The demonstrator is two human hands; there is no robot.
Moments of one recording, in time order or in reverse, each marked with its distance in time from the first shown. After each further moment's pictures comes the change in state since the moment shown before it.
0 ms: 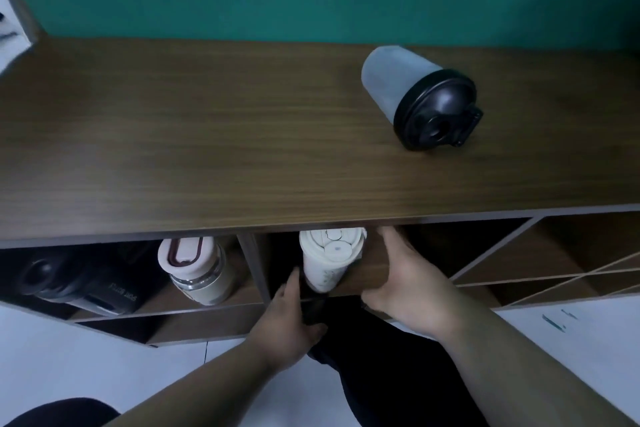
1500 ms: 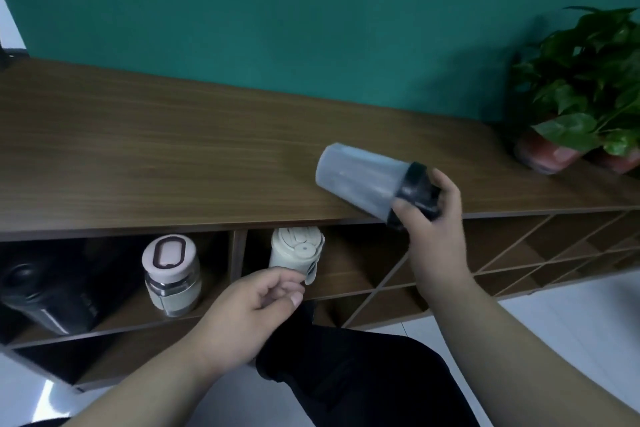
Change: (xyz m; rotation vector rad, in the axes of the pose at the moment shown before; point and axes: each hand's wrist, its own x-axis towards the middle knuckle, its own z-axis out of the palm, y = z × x) left_hand -0.105 0.061 -0.072 -0.415 -0.036 0.450; right_hand -0.087 -0.055 -0.060 0.638 0.772 -0.169
